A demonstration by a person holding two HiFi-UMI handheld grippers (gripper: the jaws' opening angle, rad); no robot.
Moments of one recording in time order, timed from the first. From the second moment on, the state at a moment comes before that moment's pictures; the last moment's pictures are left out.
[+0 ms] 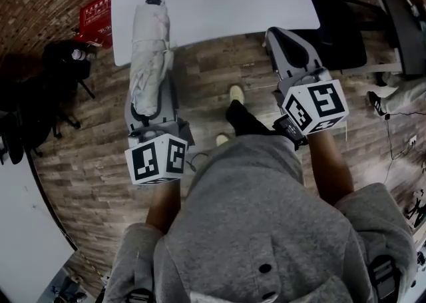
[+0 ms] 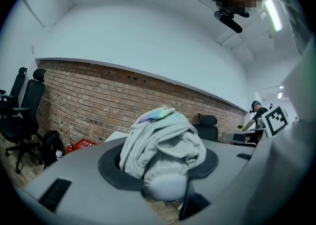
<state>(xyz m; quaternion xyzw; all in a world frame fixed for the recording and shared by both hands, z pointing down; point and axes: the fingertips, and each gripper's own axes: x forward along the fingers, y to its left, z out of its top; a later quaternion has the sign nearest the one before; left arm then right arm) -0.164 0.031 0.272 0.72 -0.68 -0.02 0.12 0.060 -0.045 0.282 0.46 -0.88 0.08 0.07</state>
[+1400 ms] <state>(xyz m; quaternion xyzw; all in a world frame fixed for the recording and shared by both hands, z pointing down) -0.122 -0.108 0.269 0.70 -0.70 -0.01 0.12 0.080 -0.200 0.277 0.42 -0.90 0.09 0.05</state>
